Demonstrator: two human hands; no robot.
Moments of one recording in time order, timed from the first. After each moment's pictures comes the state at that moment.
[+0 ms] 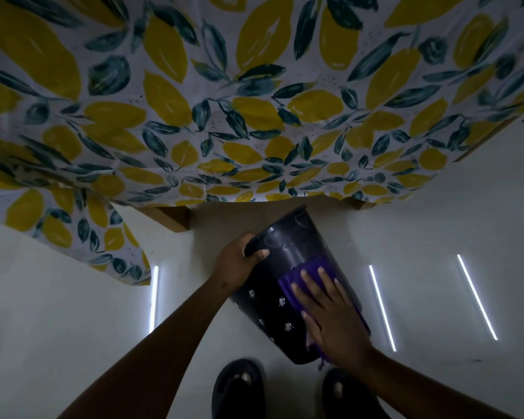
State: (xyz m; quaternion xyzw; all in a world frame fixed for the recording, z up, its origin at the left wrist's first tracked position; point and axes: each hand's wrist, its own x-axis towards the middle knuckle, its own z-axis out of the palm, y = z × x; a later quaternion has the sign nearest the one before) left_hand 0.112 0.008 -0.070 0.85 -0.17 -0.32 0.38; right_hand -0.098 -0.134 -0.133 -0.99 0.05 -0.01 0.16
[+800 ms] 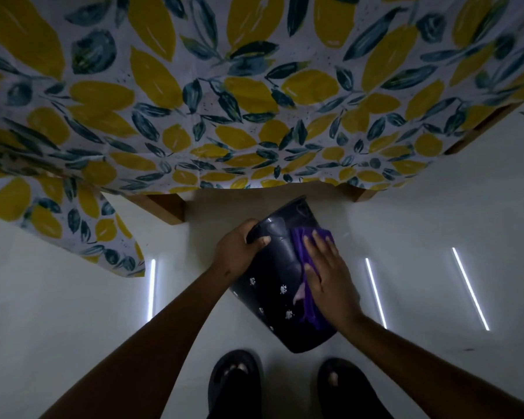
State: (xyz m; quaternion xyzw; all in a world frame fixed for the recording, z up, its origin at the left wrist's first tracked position) left_hand 0.111 -0.005 -0.069 0.87 -0.20 -0.30 0.33; right_hand -0.062 -0.152 -0.122 -0.93 0.20 -0.01 0.31
